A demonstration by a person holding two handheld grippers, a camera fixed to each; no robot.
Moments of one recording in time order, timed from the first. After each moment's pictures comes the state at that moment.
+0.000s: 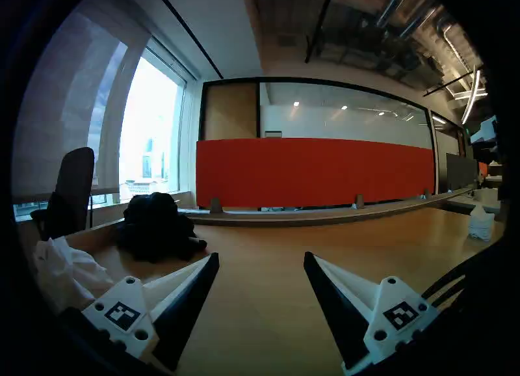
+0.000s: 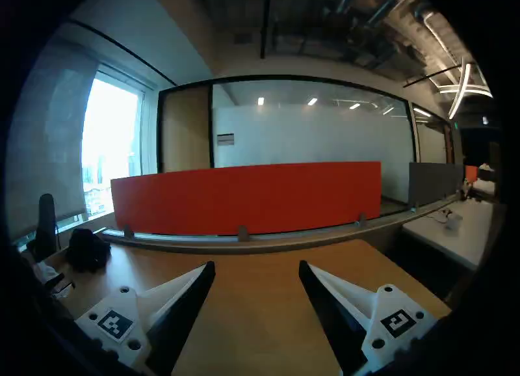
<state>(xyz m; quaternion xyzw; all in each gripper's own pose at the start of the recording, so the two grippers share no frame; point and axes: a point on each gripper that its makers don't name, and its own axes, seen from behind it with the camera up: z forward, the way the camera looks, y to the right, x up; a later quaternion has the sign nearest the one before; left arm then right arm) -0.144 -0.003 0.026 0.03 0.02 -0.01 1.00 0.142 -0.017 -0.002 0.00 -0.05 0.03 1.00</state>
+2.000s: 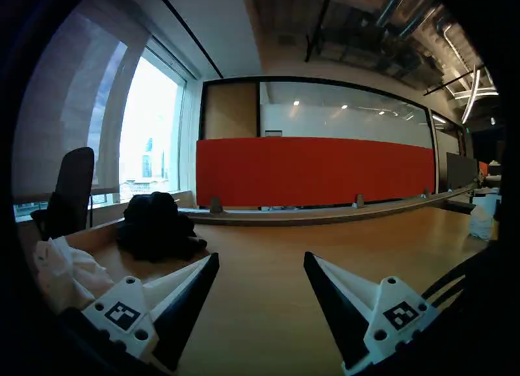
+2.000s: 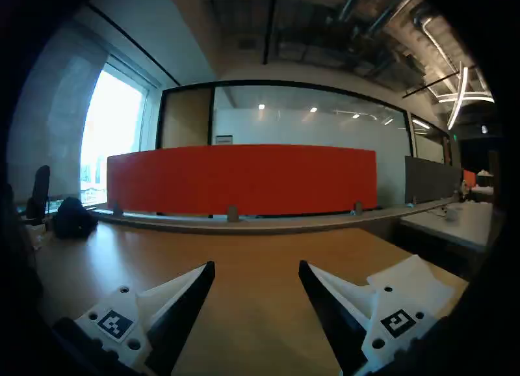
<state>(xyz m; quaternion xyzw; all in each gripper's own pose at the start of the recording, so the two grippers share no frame) -0.150 -0.002 0.027 0.03 0.02 -0.01 1.00 0.003 0.009 0.006 -0.01 -0.01 0.00 1.00</state>
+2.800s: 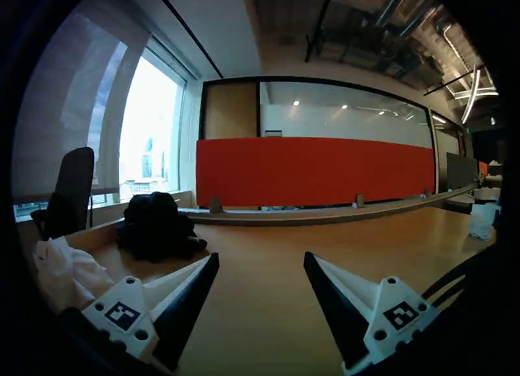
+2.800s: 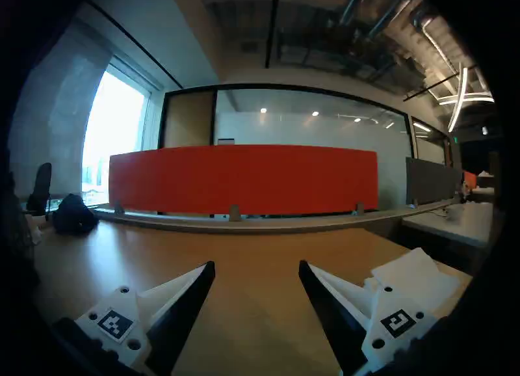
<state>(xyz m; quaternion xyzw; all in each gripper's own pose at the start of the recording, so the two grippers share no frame) -0.151 -0.002 0.027 0.03 0.02 -0.01 1.00 -0.004 0.003 0.002 -0.01 0.00 0.00 1.00</state>
